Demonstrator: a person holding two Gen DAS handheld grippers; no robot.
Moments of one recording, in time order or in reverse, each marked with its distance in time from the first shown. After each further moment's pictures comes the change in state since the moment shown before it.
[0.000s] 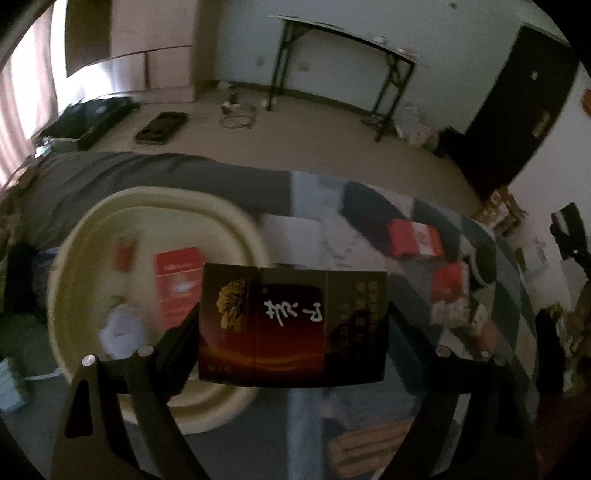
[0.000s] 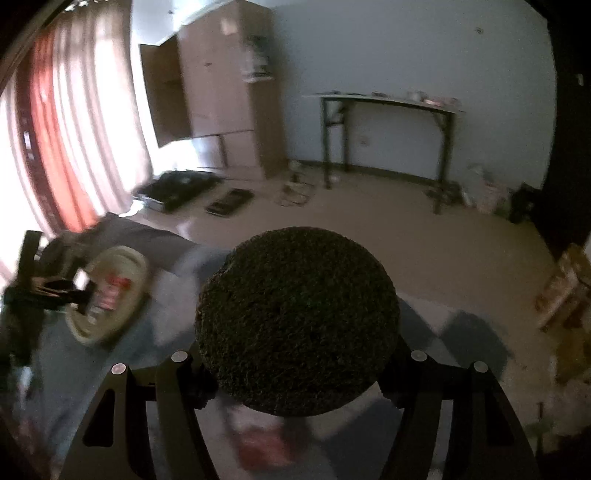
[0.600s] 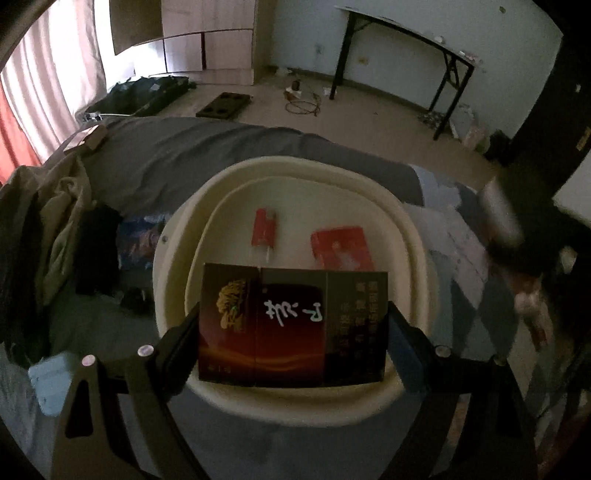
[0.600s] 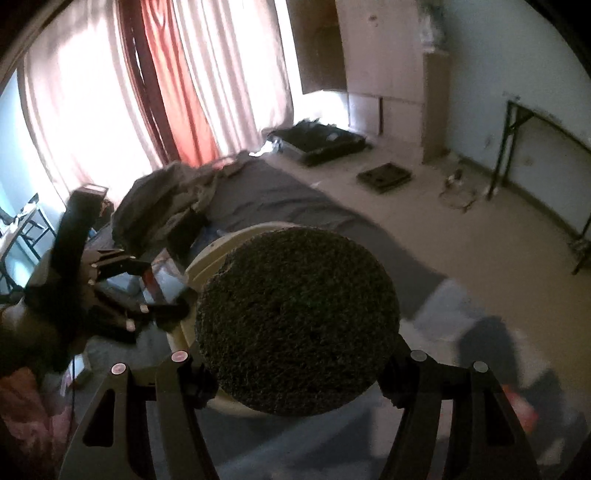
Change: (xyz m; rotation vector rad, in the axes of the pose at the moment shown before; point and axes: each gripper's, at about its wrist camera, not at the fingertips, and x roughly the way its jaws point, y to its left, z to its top) left arm 0.003 0.129 -0.010 -0.073 0.038 0.150; right arm 0.209 0.280 0.045 -0.298 0.184 0.362
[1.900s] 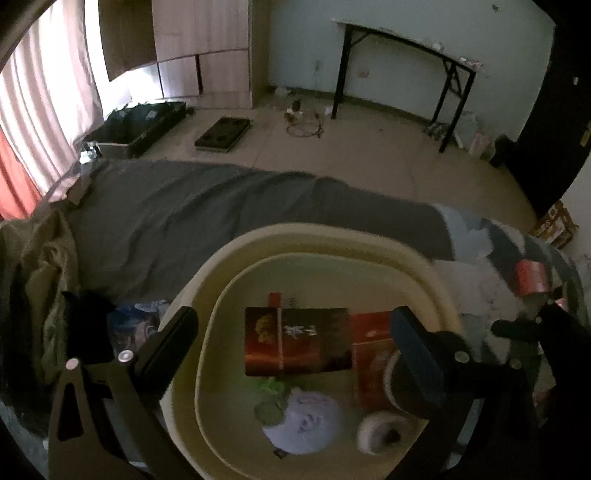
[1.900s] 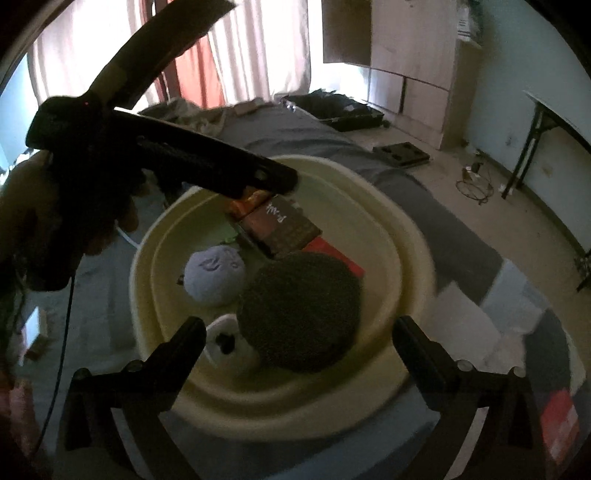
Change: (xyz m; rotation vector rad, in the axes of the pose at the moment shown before) left arm 0.021 0.001 0.060 0.062 -0.081 0.023; right arm 0.076 0.031 -0.020 -0.087 0.088 -0.049
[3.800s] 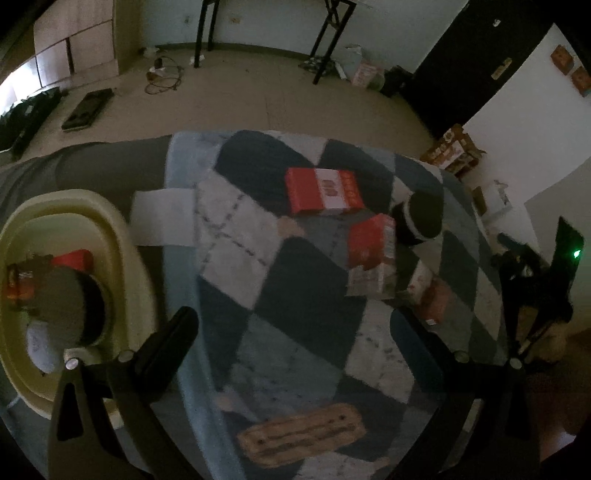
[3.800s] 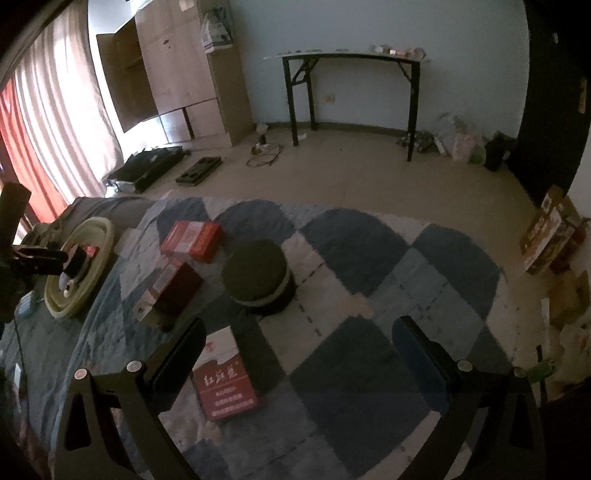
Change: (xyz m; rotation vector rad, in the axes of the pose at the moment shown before) left arm -0.023 -0.253 -0.041 0.160 0.255 -0.358; right arm -0.301 -0.203 -0.266 0.571 -0.065 -0.396
